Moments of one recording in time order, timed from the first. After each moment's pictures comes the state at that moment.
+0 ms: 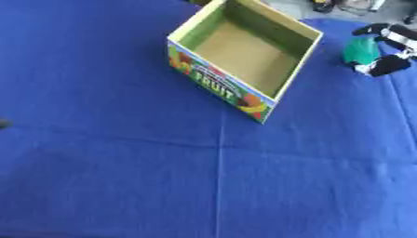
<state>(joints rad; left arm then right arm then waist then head) -0.32 0.41 -0.02 -1.69 0.29 -0.02 -0.30 -0.76 -0.86 -0.12 -0.72 0.61 -0.40 0.30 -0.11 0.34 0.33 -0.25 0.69</state>
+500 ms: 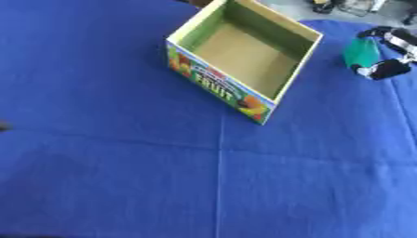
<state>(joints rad) -0.32 0.41 -0.02 -1.69 0.29 -0.02 -0.31 -0.76 -0.86 -0.12 -0.69 0.67 -0.40 0.24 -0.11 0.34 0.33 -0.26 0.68</state>
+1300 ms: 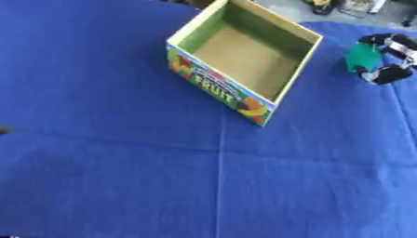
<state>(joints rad) -0.32 0.41 -0.02 -1.69 0.29 -0.02 -0.33 -0.76 -0.86 -0.12 -0.67 0.68 -0.38 0.27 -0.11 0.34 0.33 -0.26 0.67</state>
